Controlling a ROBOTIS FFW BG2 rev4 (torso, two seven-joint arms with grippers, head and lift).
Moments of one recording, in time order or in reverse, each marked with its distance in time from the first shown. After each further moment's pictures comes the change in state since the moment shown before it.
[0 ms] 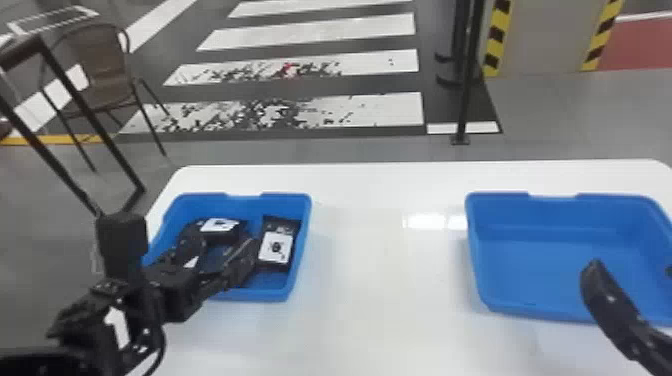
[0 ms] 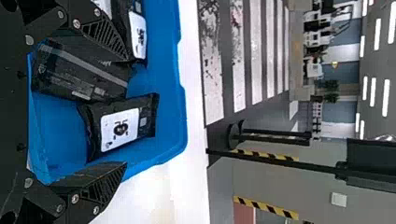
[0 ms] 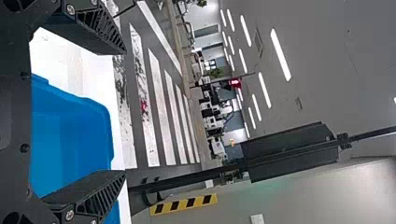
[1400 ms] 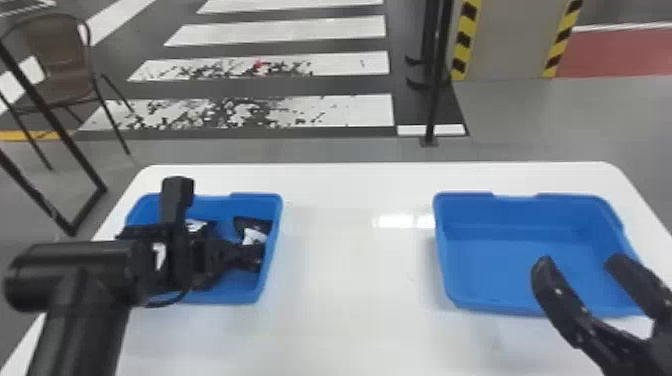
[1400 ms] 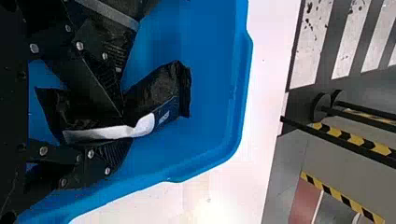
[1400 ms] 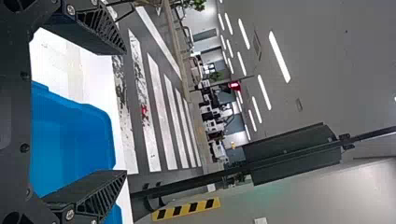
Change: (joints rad) left arm -0.548 0.081 -0.199 0.629 -0.023 0.329 -0.145; right arm -0.017 0.000 0.007 0.022 -0.016 0.000 0.008
